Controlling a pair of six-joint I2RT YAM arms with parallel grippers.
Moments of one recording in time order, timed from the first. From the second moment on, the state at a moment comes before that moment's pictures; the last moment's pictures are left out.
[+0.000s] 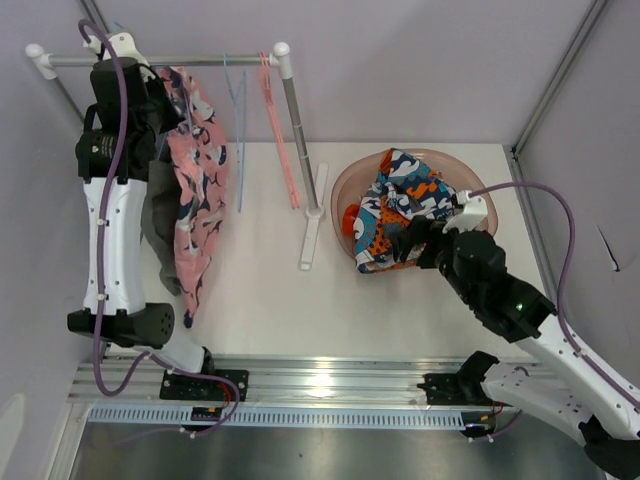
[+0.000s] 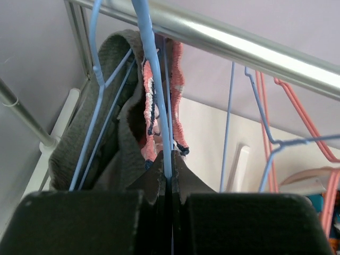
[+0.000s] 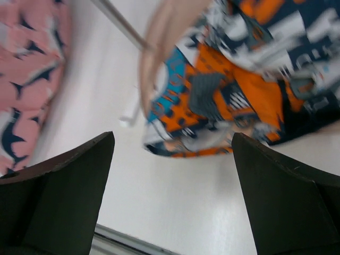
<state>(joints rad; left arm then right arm) -0.04 1.56 2.16 -0.87 -0.21 -0.28 0.77 0.75 0.90 -0.46 0.42 0.51</state>
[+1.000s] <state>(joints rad) -0.07 1.31 1.90 -0.88 -0.10 -0.30 1.32 1.96 2.08 -0.27 0.30 0.31</state>
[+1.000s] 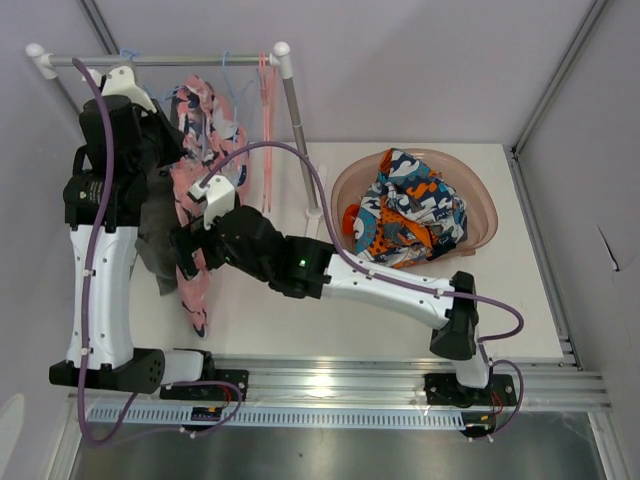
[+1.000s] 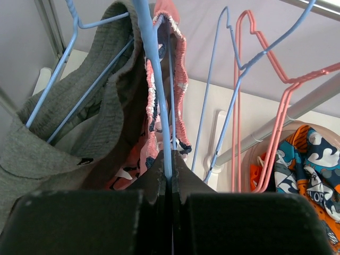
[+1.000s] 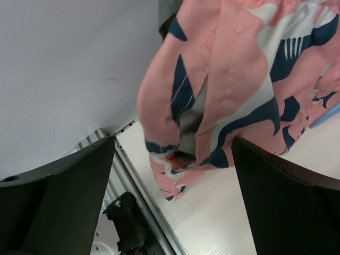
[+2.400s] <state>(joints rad) -0.08 1.24 1.86 -0.91 -0.10 -0.31 1.45 1.85 1.64 -0.14 0.45 0.53</state>
